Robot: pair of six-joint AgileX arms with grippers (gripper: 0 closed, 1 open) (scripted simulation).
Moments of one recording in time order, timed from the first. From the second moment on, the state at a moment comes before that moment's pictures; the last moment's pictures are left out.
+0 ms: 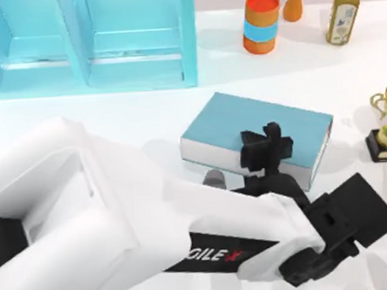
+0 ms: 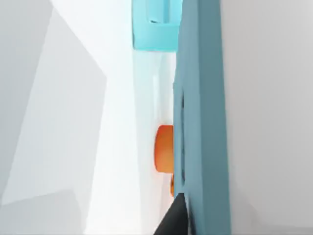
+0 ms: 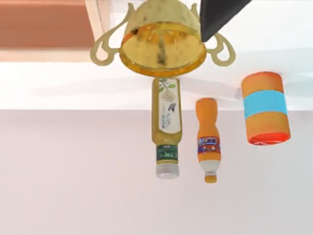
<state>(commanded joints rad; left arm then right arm) -1.19 2.12 1.27 -0.14 -1.26 -2.47 0.00 0.00 0.00 0.00 0.00 0.00</state>
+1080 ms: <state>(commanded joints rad) -1.19 2.15 1.25 -0.09 -1.25 -2.47 0.00 0.00 0.00 0.00 0.00 0.00</state>
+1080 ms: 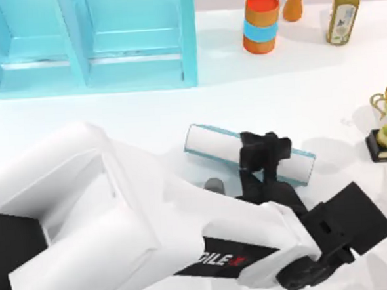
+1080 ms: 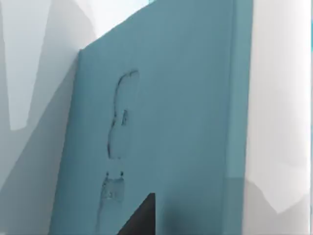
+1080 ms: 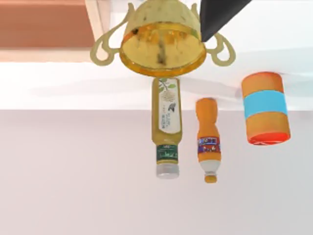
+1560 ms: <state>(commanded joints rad) -1.19 2.15 1.25 -0.09 -1.25 -2.47 0.00 0.00 0.00 0.00 0.00 0.00</state>
